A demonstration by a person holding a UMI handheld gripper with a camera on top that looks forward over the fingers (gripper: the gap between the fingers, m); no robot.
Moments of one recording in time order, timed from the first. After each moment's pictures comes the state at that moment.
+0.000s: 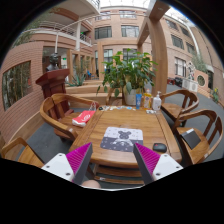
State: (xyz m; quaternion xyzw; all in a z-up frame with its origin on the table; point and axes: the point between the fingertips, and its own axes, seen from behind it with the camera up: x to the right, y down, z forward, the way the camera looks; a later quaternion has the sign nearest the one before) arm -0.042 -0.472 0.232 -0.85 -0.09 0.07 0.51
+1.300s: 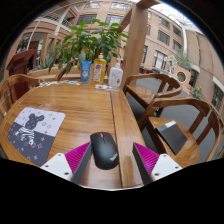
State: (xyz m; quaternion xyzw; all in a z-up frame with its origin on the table) arm 0.253 -0.209 -0.002 -0.88 -0.03 -0.08 0.46
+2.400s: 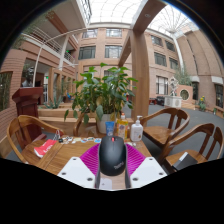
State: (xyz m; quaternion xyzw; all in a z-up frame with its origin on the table) arm 0.087 -0.156 0.225 -0.78 -0.01 0.00 0.63
